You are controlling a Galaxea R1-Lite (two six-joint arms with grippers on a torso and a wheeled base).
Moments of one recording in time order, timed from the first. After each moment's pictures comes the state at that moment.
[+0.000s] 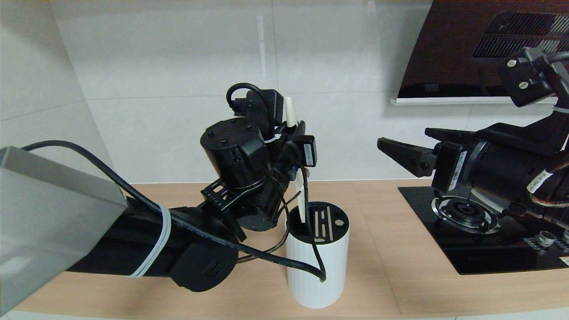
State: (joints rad) left arm -0.75 1.99 -1.05 -1.16 0.50 0.00; right arm 0.73 1.38 -0.86 -0.51 -0.23 0.06
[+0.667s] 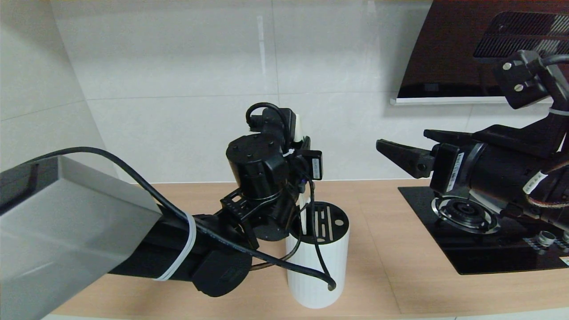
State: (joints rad) left arm -0.77 2.05 -1.06 -1.14 0.56 -0.01; right arm 0.73 1.38 -0.86 -0.51 -0.23 0.06
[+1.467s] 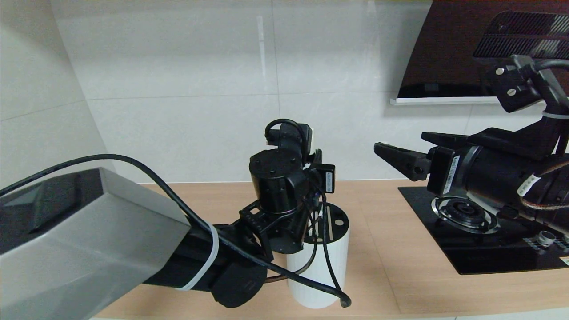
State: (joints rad) left arm -0.81 2.10 -1.07 -1.14 0.58 -0.02; right arm 0.73 1.39 -0.85 -0.51 -0.23 0.06
